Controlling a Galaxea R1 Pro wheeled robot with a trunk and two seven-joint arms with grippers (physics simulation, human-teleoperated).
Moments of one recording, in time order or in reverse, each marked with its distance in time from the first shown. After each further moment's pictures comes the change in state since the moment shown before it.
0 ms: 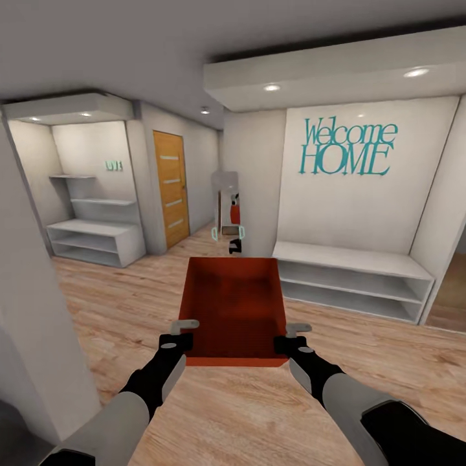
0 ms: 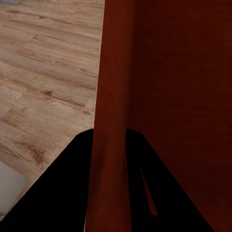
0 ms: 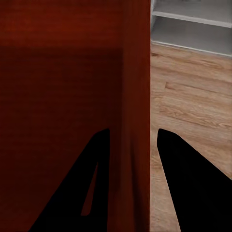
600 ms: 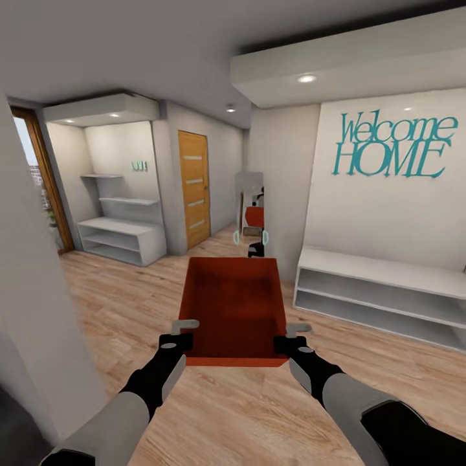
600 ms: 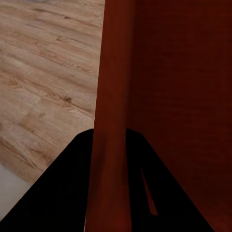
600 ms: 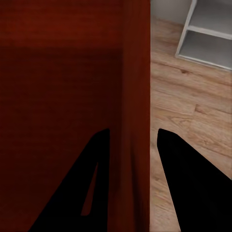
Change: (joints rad) left arm 0.001 0.000 0.001 0.000 0.000 0.000 0.000; right arm 0.000 0.000 0.001 0.000 0.000 0.000 0.000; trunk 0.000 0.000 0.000
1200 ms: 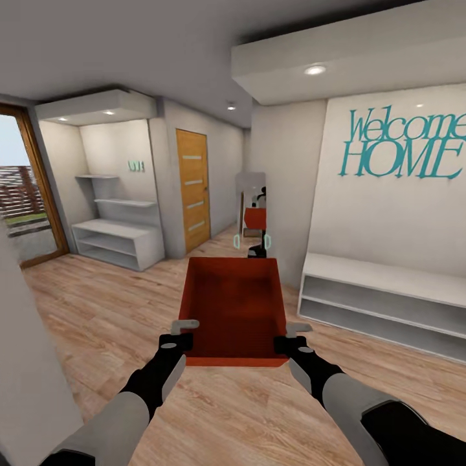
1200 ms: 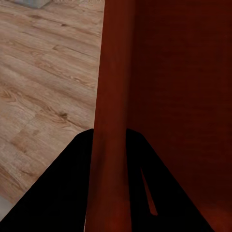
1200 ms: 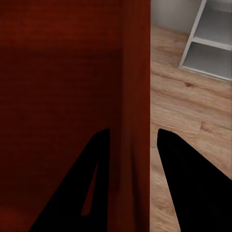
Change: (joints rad) left arm 0.000 0.000 0.000 0.000 0.000 0.000 0.000; right arm 0.000 0.000 -0.002 0.000 0.002 0.000 0.000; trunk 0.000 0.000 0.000
